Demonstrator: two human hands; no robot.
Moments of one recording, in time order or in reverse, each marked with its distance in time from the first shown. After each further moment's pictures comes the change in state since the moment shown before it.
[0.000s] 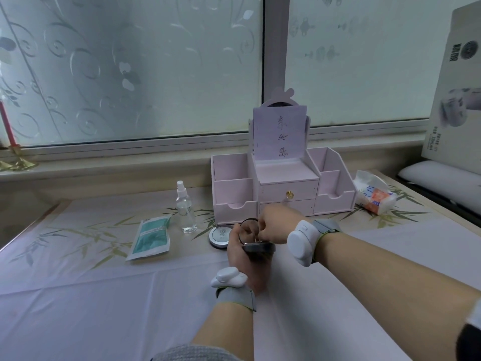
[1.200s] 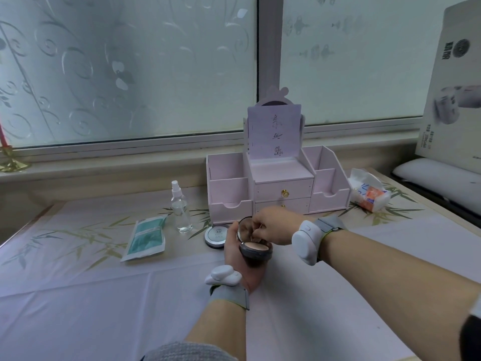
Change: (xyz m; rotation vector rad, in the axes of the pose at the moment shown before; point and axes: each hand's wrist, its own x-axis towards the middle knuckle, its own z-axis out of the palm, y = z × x) left_hand 0.005 -0.002 -0.005 -0.292 -0.131 -0.225; right_hand -0.015 0.005 -0.009 -0.006 -0.059 -0.185
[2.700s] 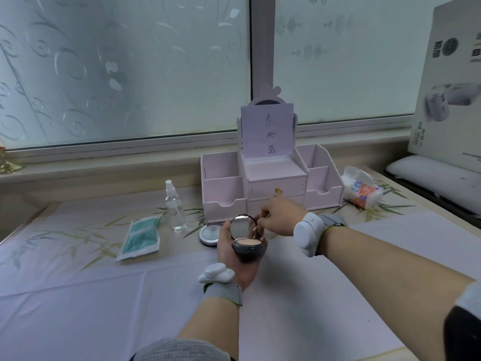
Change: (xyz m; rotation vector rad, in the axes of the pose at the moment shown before) left_hand -0.001 0.001 0.001 0.001 -0.013 -0.038; right_hand 0.001 0.030 0.006 0.120 0.152 0.182
